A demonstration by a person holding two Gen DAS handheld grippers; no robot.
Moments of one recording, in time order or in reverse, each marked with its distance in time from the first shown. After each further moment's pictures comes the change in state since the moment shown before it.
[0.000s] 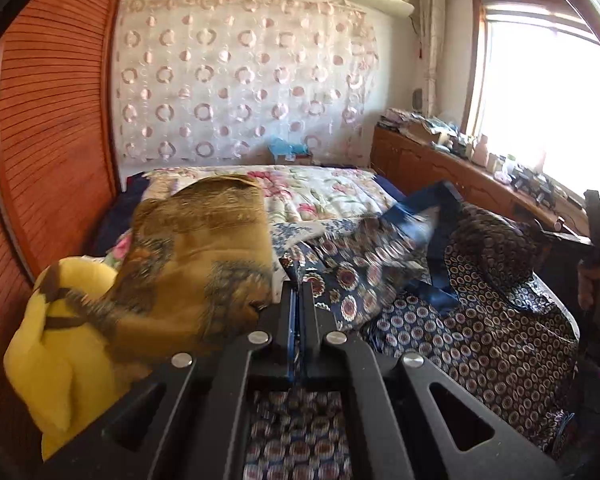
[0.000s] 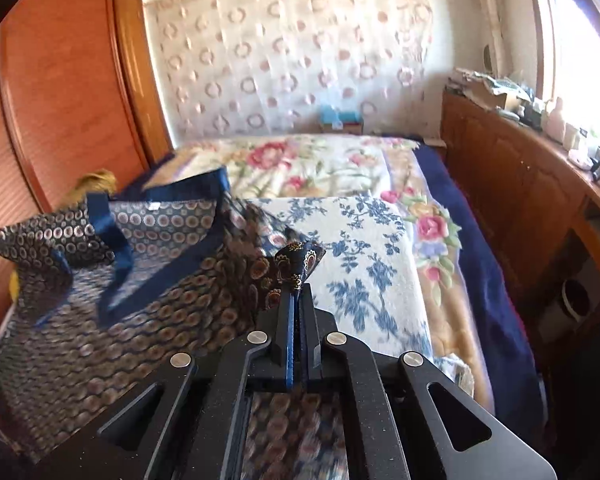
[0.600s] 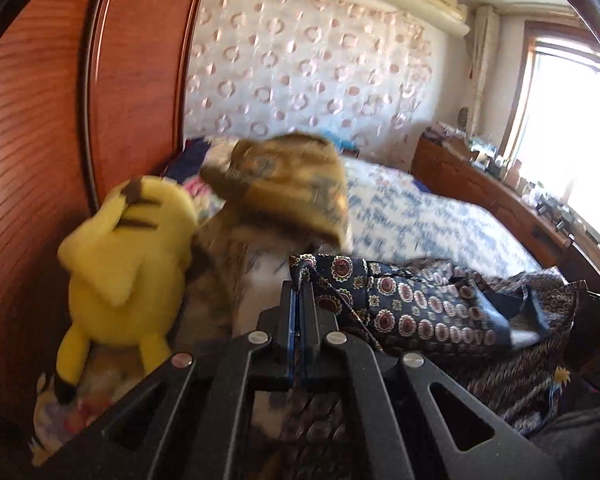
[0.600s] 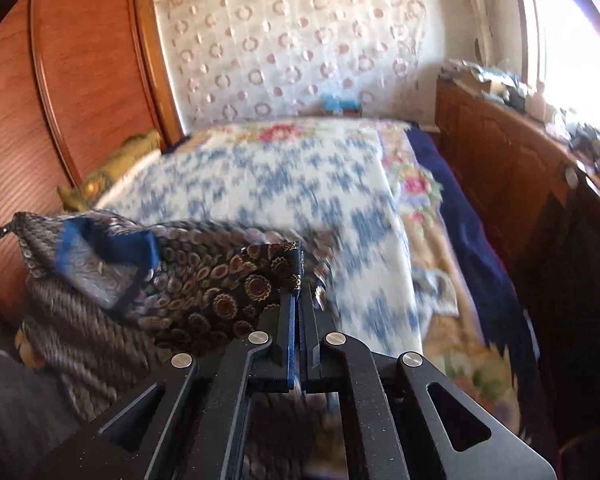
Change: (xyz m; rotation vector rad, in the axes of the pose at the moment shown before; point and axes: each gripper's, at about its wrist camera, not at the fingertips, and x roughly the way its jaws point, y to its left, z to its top) left arm -0.095 0.055 -0.103 -0.168 0.034 0.128; right arm -0.134 0.011 -0.126 0.009 0.060 0.015
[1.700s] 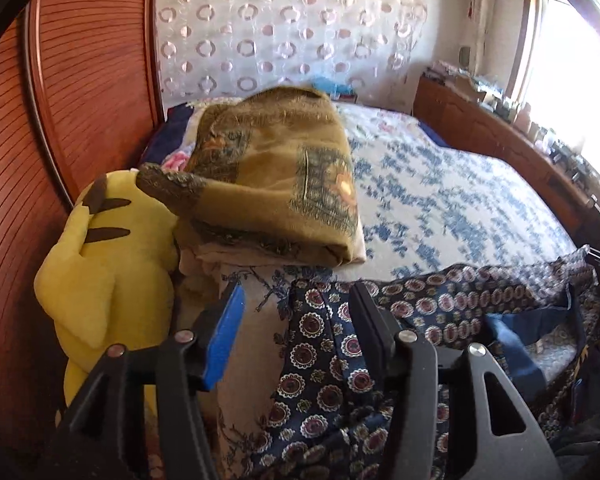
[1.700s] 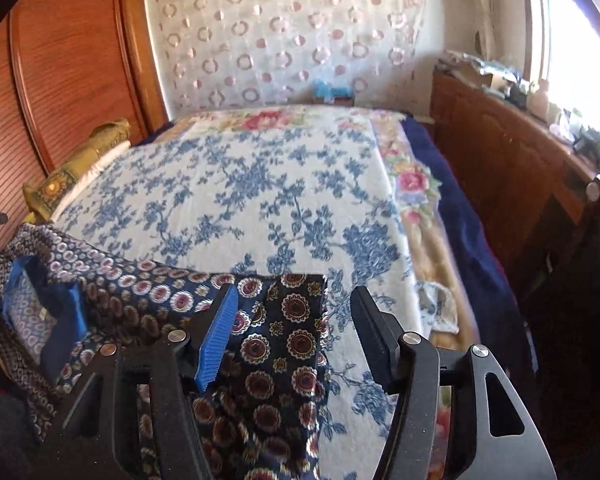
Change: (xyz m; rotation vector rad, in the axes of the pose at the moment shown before) left arm 0.099 -0.022 0.047 0.114 0.207 0.021; right arm 0.080 -0.013 0.035 -0.024 0.042 -0.042
